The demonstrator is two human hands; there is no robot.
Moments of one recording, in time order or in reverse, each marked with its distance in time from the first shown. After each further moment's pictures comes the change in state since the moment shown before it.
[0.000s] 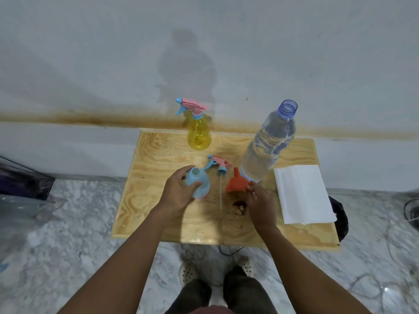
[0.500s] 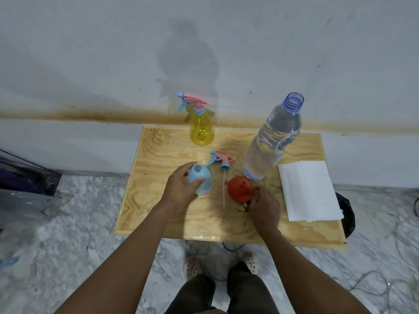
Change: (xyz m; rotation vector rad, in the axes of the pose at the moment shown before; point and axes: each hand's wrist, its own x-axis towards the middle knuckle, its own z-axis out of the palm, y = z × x) left_hand -0.004 0.003 -0.001 -0.023 0.000 -0.007; right_hand -0.008 0.019 0.015 -0.195 0.039 0.014
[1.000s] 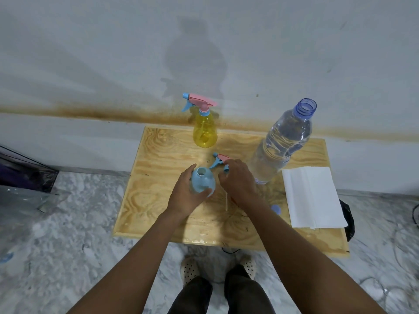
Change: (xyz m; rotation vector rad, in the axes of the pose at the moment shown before) left_hand 0.000 -0.025 0.012 -0.004 -0.041 -0.044; right_hand 0.054 -0.110 0.004 -0.077 -0.267 -0.254
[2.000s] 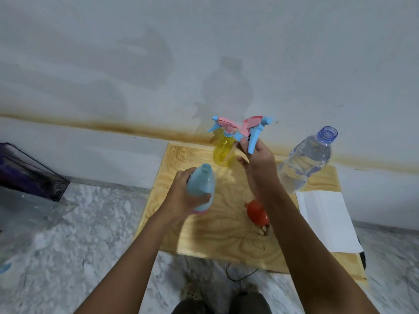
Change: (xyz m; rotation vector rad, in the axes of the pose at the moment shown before) left_hand -0.013 0.031 -0.090 -0.045 0.003 0.140; right_hand -0.014 -0.115 -0.090 1.217 0.105 0.003
